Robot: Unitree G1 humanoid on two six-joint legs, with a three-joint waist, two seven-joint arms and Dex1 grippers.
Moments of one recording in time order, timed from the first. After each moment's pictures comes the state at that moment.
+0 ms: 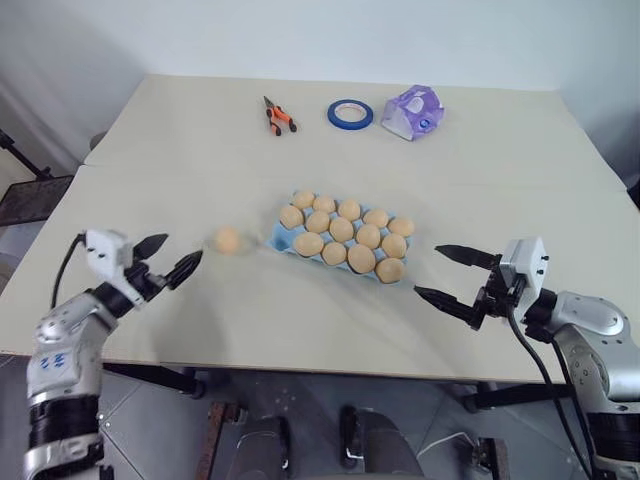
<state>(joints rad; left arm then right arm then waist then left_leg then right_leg) -0.32 0.56 0.33 0.25 -0.41 0.19 -0.72 -0.14 -0.67 -0.18 -0.16 0.51 0.22 1.02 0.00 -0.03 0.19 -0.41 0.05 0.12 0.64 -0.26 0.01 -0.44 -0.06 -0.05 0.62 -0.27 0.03</state>
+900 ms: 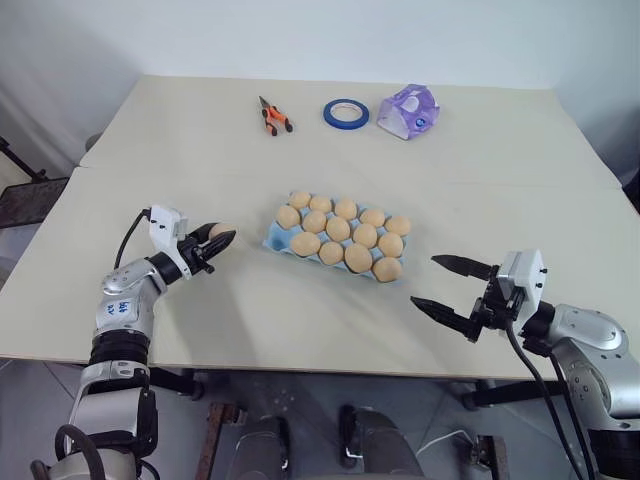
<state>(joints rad) -0.62 0.50 0.20 0.67 -0.31 0.04 -0.83 -0.06 -0.66 -0.19 -0.23 0.54 0.22 0.99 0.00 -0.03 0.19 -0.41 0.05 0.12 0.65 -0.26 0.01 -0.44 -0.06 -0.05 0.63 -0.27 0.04</state>
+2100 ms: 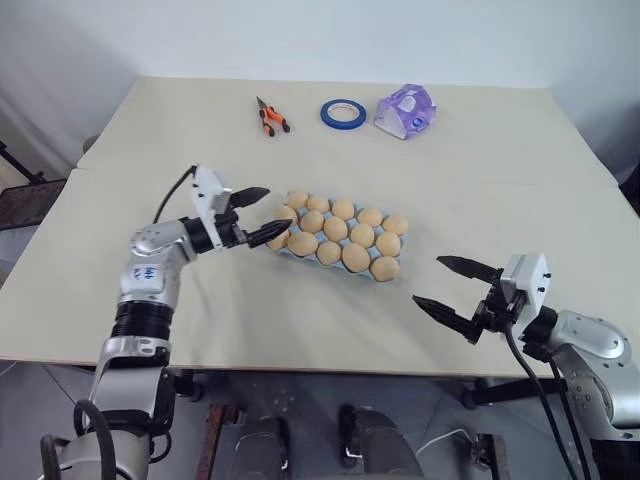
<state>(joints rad) -0.69 0.49 0.13 0.46 -0.35 0.13 -1.02 -0.03 -0.65 -0.20 -0.27 0.53 0.21 0.94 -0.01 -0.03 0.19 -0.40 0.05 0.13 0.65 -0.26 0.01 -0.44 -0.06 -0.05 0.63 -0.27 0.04</state>
